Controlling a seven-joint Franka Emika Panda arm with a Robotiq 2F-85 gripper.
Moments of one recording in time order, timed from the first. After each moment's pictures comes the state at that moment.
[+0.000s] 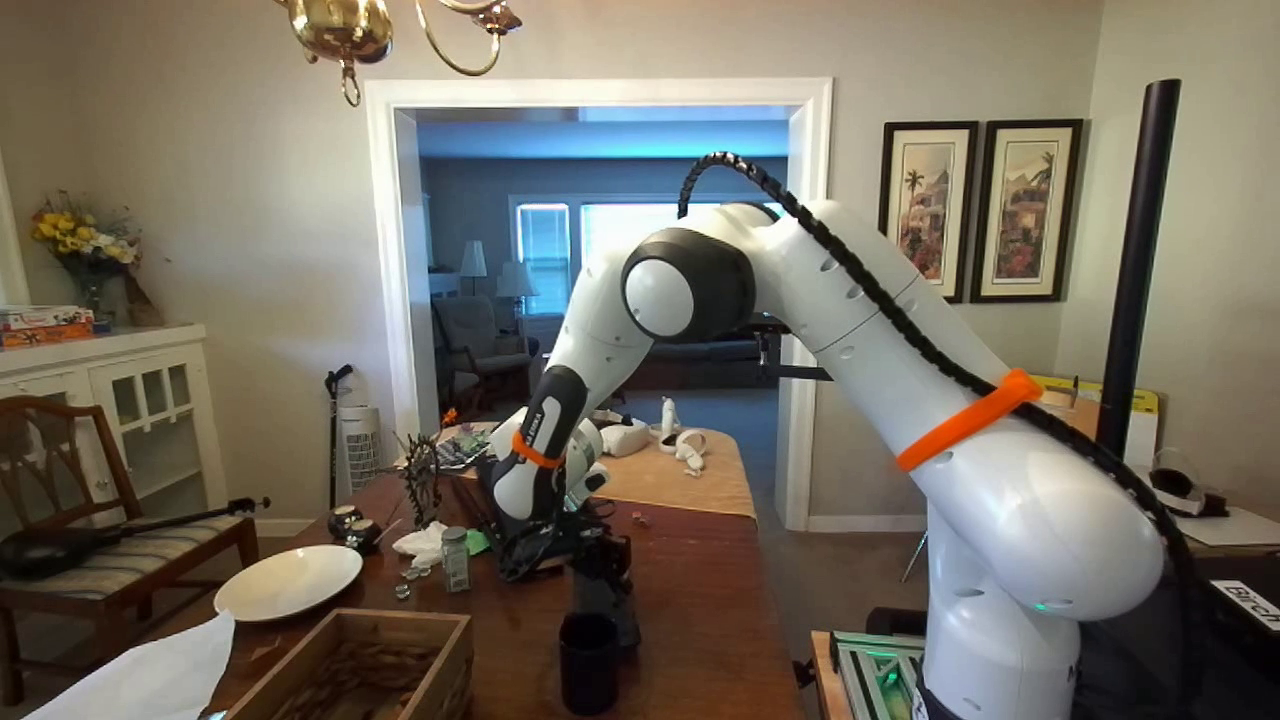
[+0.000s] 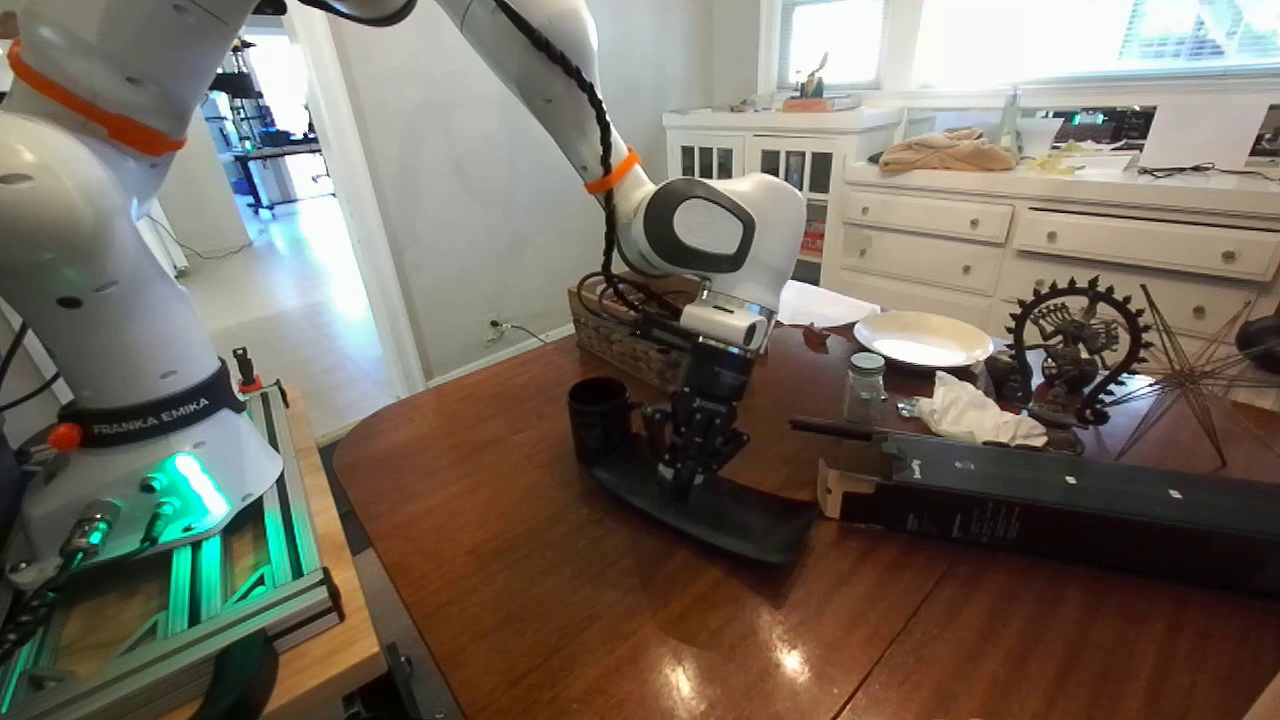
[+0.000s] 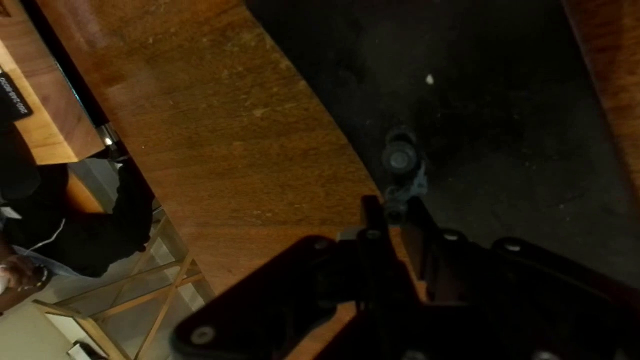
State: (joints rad) arm -0.15 0.71 -0.40 -1.88 -0.12 2.13 1.39
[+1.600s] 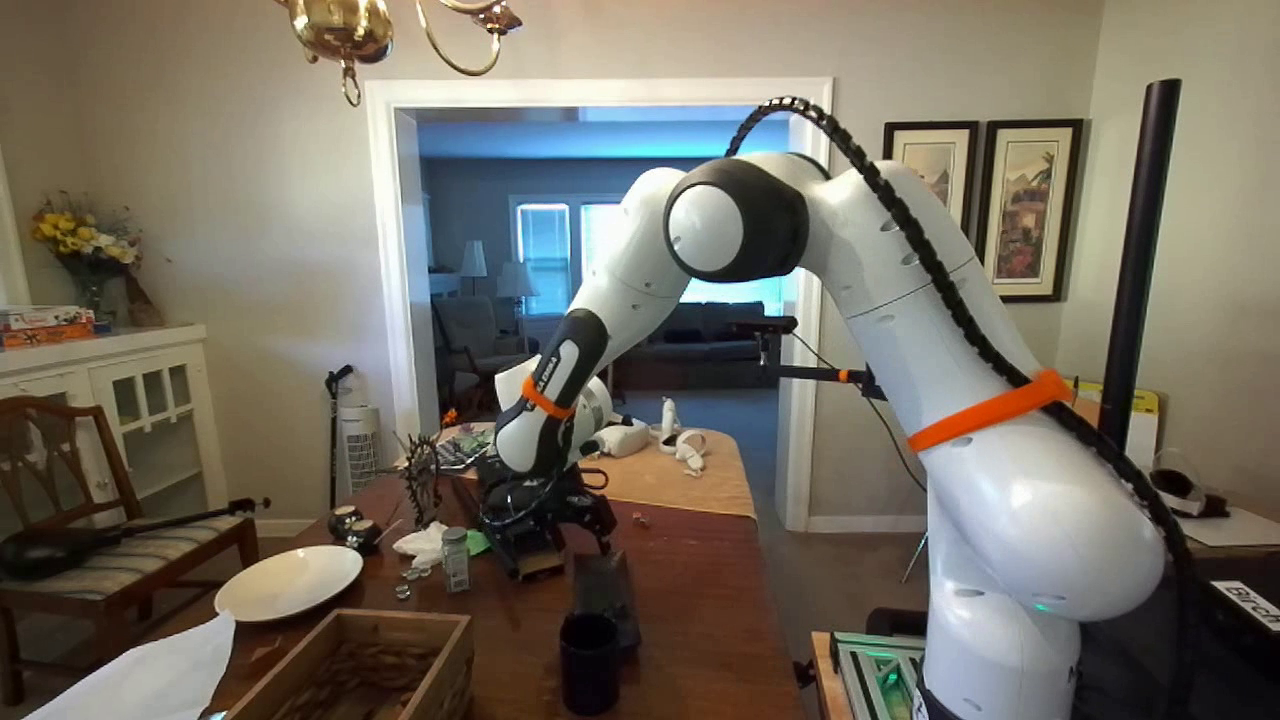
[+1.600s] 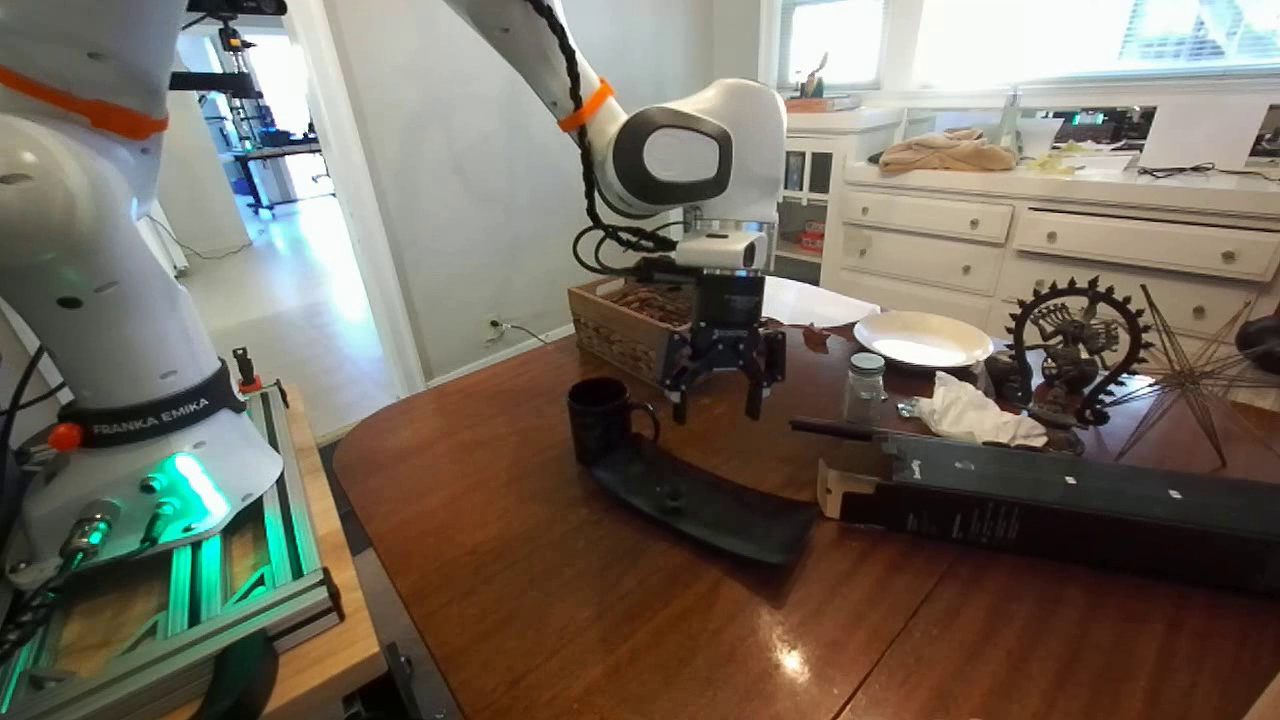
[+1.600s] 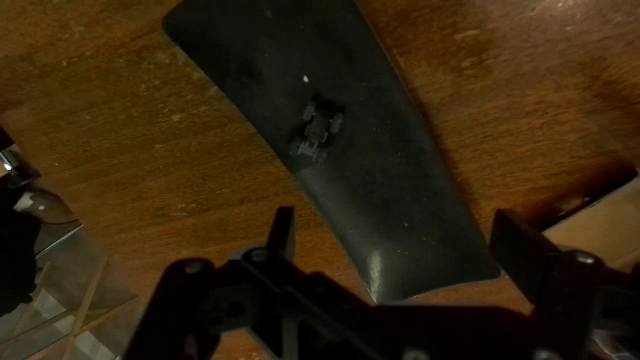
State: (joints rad) arm -0.15 0.50 -0.38 -2.00 -0.10 2.34 1.41
